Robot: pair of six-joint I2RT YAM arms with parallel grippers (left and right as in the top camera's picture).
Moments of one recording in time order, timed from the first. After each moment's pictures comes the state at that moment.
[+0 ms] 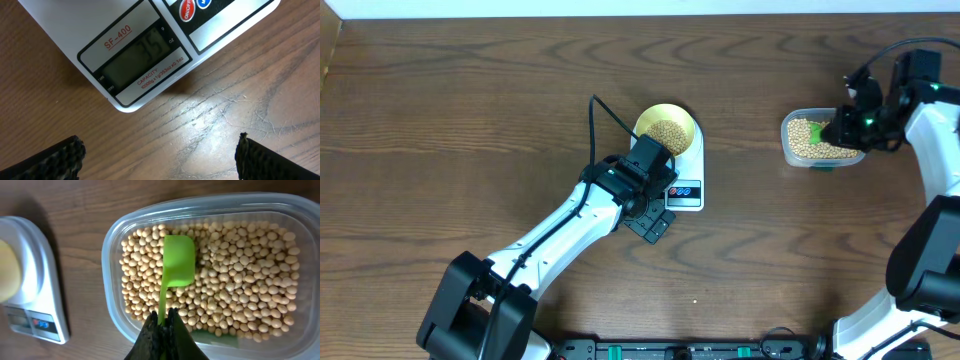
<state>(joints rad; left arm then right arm) -0.61 1.61 1.03 -0.76 0.02 0.09 -0.26 1.86 1.45 -0.93 -0.44 -0.12</state>
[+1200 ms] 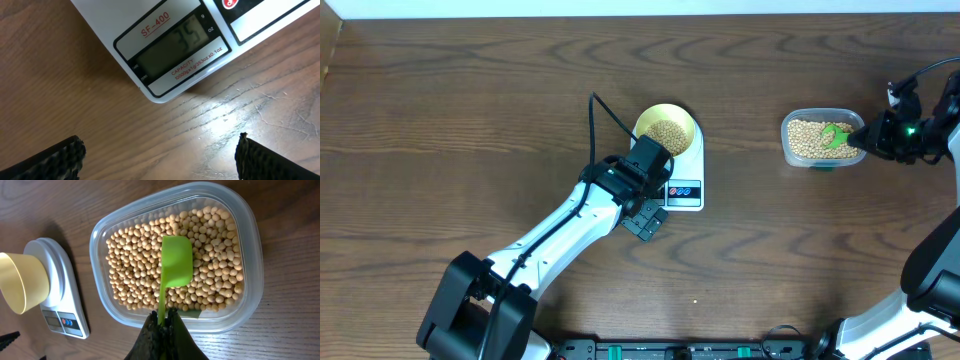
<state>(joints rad) -0.61 1.61 1.03 -0.78 -0.10 0.09 -0.43 1.86 1.45 -0.98 -0.58 -0.12</state>
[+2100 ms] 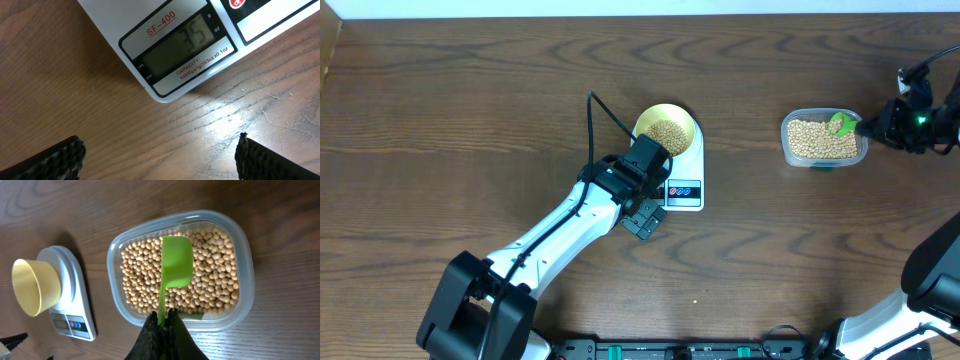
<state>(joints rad) -0.60 1.61 1.03 -0.78 -0.11 0.09 -0.43 1.86 1.55 -1.04 -0.58 -0.12</state>
